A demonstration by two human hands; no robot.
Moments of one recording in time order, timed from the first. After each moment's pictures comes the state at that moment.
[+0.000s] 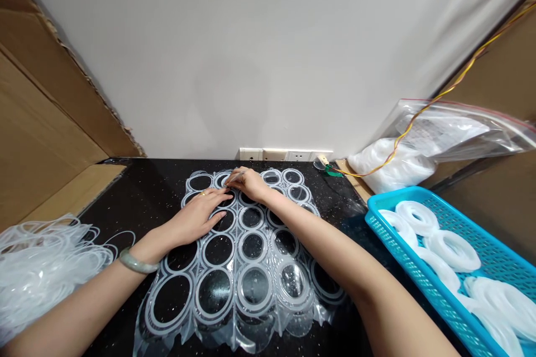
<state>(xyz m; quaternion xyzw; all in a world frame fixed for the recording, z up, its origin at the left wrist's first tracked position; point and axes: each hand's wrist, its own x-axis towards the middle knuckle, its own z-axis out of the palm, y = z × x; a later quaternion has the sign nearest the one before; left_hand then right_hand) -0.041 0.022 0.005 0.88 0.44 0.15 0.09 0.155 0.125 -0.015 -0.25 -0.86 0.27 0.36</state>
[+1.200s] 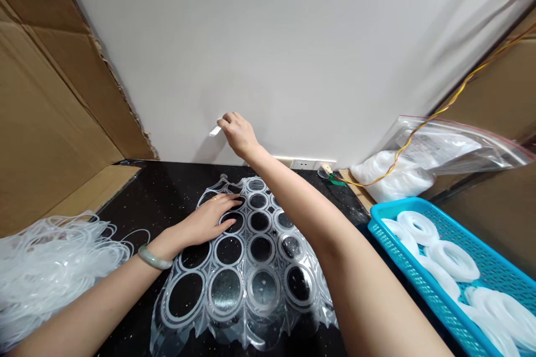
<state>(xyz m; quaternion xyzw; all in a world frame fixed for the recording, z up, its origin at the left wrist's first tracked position) -0.045 0.018 0.007 0.89 0.40 0.18 0.12 0.090 0.177 0.113 -0.36 -0.86 -0.14 0.33</state>
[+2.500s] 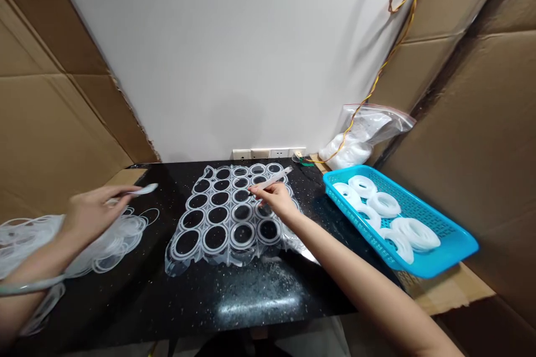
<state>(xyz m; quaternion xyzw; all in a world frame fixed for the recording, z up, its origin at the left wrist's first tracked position) -0.161 -0.097 0.098 0.71 0.63 0.31 -0.06 0.238 -0.064 0.046 -0.40 -0.55 0.54 0.51</state>
